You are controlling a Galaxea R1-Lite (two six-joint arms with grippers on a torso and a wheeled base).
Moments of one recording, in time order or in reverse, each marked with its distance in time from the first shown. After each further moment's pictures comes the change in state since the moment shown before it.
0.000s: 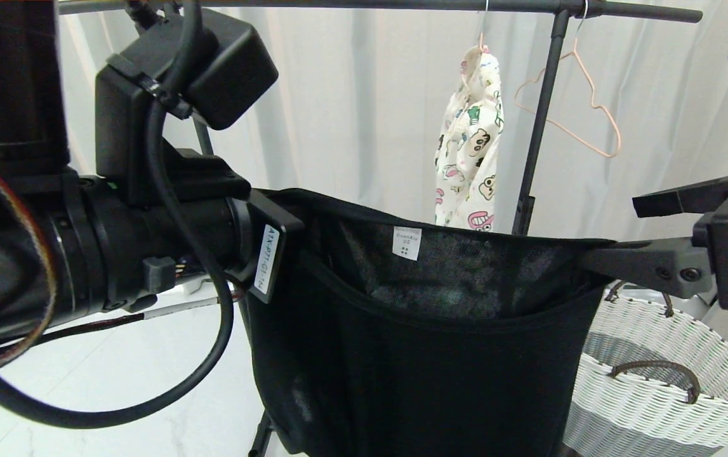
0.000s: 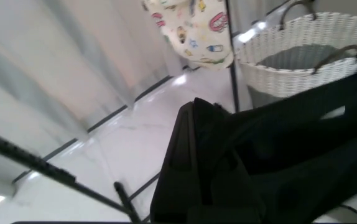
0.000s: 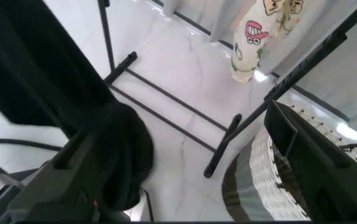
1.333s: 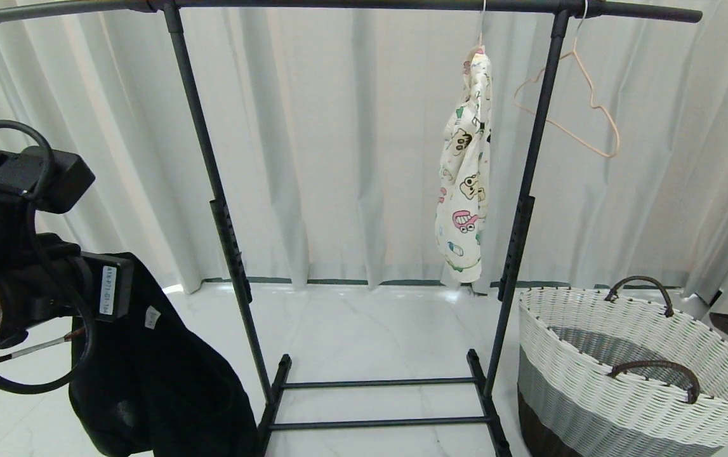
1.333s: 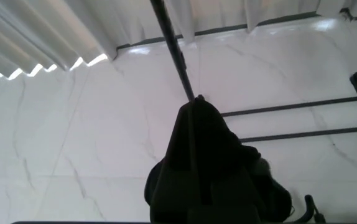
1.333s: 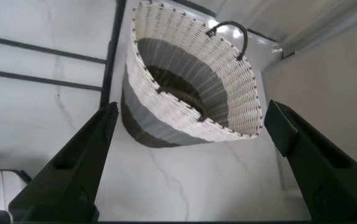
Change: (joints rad) left arm 0.573 -0.155 0.319 -0.006 0.029 -0.067; right arm -0.541 -0.211 0.450 -0.110 -0.147 -0.173
